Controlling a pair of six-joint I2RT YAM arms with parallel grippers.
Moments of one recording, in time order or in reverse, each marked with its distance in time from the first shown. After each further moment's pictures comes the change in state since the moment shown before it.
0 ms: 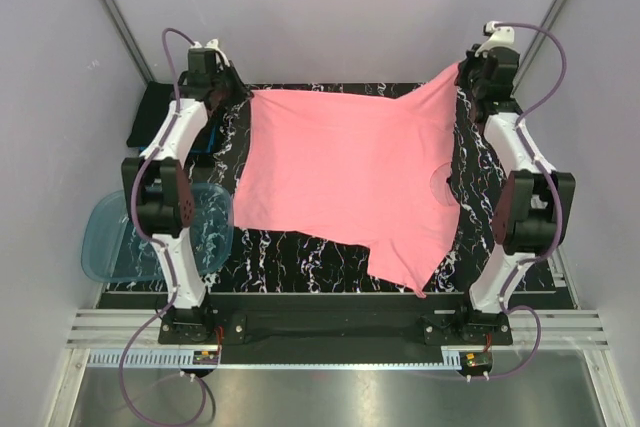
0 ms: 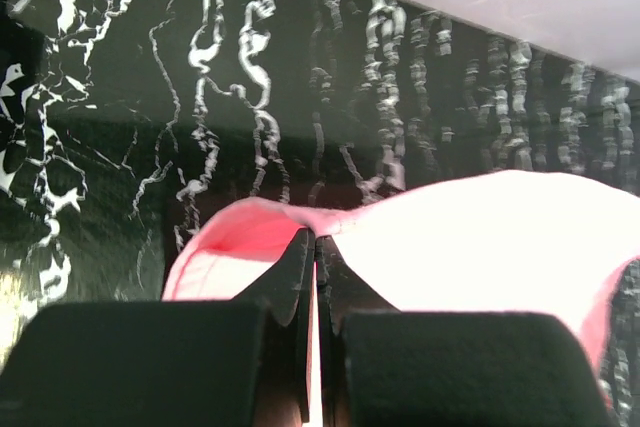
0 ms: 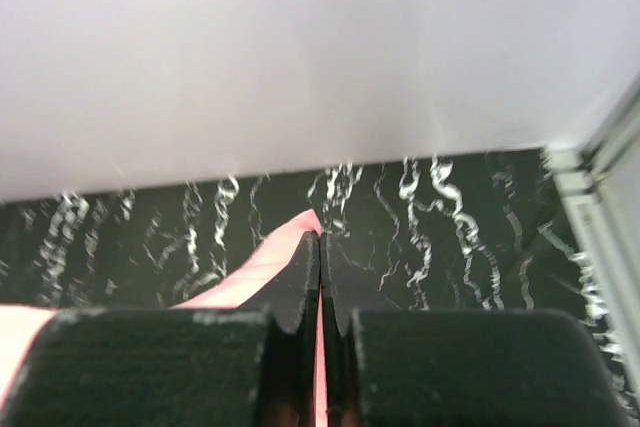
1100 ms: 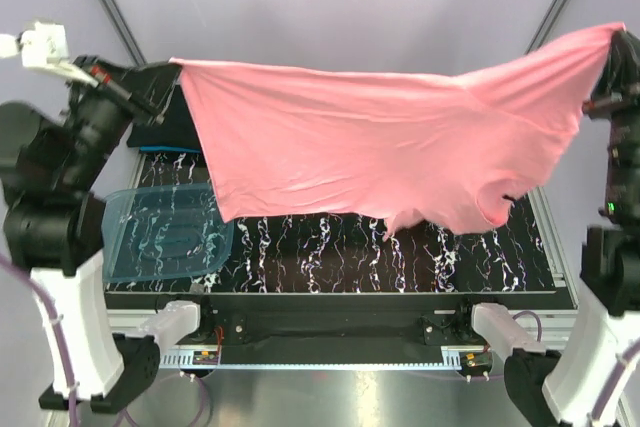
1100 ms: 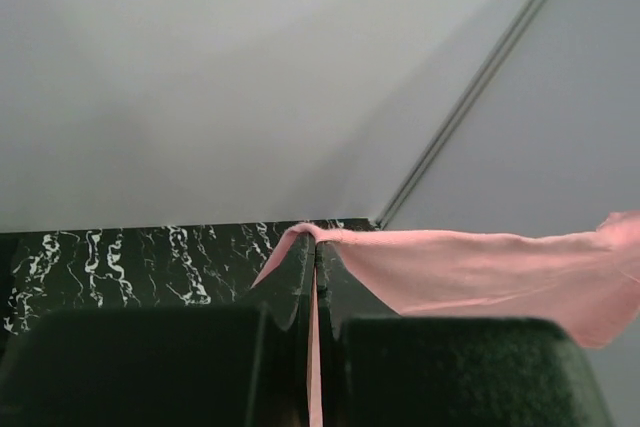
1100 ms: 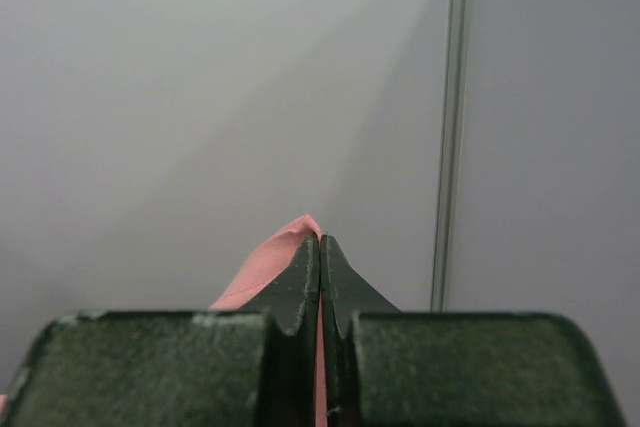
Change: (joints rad) left arm -0.007 -0.964 0.140 -0.299 0.076 -0.042; right arm -0.008 -0.880 0.430 -0.608 0.106 -0.113
